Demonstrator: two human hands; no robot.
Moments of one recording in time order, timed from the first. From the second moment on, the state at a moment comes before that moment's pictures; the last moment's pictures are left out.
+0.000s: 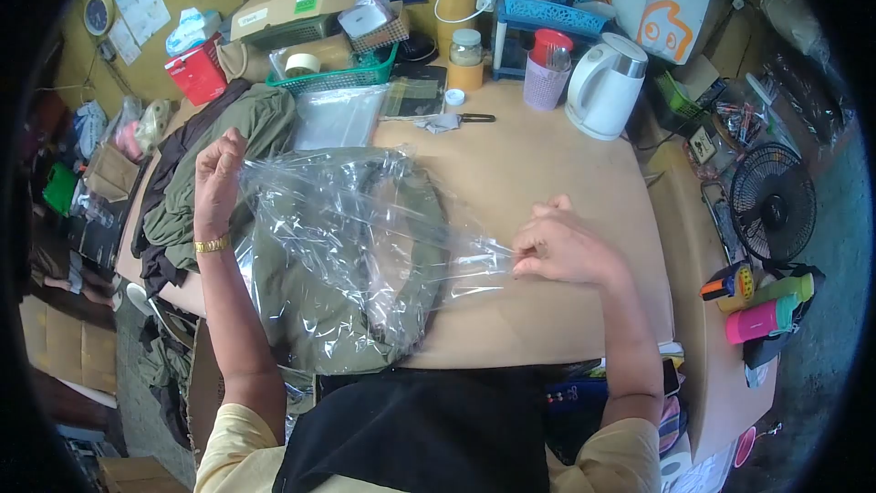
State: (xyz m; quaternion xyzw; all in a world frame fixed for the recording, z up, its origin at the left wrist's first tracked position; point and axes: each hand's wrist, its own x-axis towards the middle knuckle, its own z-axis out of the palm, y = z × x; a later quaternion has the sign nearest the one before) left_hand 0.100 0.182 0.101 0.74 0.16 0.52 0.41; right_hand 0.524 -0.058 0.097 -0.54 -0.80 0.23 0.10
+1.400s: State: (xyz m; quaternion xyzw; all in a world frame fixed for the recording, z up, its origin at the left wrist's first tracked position) left_hand 0.265 0.034 0.082 0.92 0.25 0.29 0.08; right_hand 0.498 -0.007 0.108 -0.36 -0.65 0.23 0.63
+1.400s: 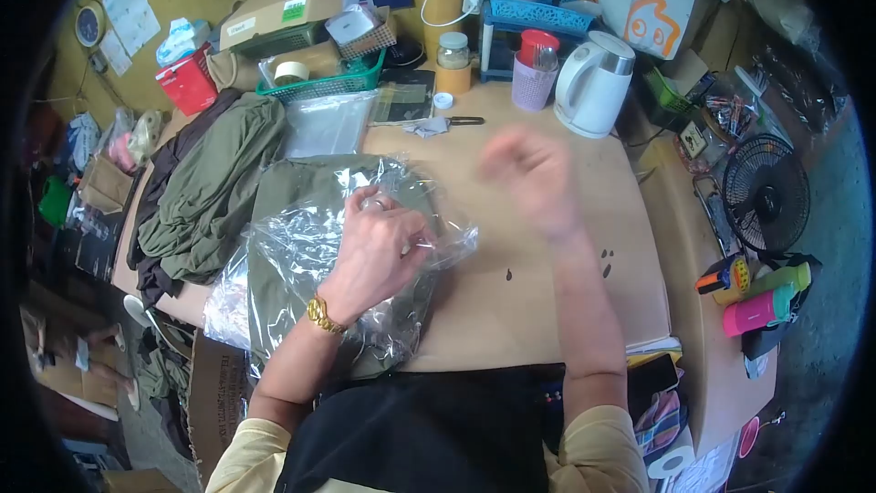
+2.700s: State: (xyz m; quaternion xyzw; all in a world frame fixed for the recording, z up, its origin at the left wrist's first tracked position) left_hand 0.110 0.128 0.114 0.89 0.30 0.25 0.23; right_hand 0.553 -0.045 0.090 -0.30 -0.71 0.42 0.48
